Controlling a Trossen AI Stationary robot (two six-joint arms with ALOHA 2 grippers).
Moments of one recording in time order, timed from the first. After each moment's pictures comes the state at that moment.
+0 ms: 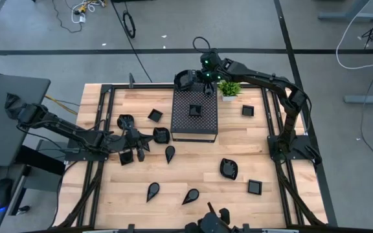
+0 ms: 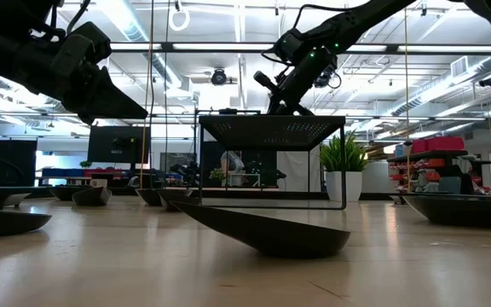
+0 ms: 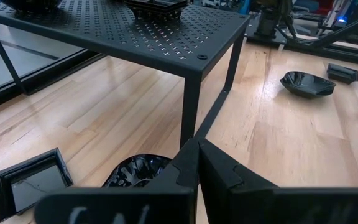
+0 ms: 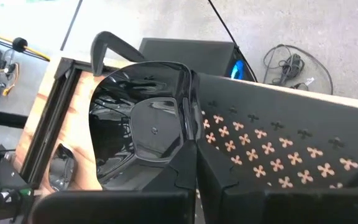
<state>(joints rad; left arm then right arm) -0.28 0.91 0.19 0.37 -0.63 -0.32 -0.61 1.86 1.58 -0.46 -0.07 0.74</state>
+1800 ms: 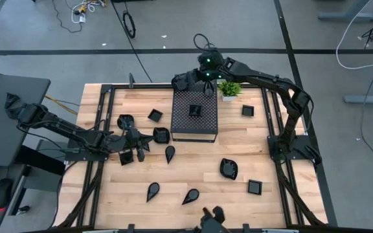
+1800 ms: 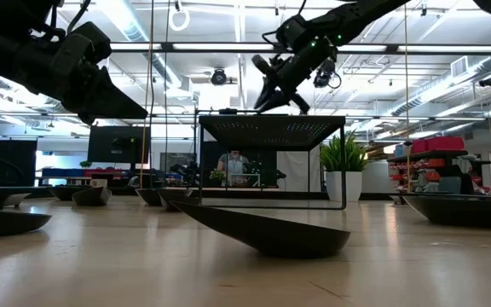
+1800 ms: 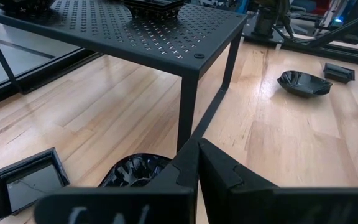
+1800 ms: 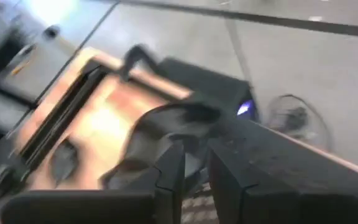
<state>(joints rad) -0.28 0.91 0.19 0.37 -0.62 -0.32 -0.59 1.83 1.58 -0.38 -0.08 0.50</state>
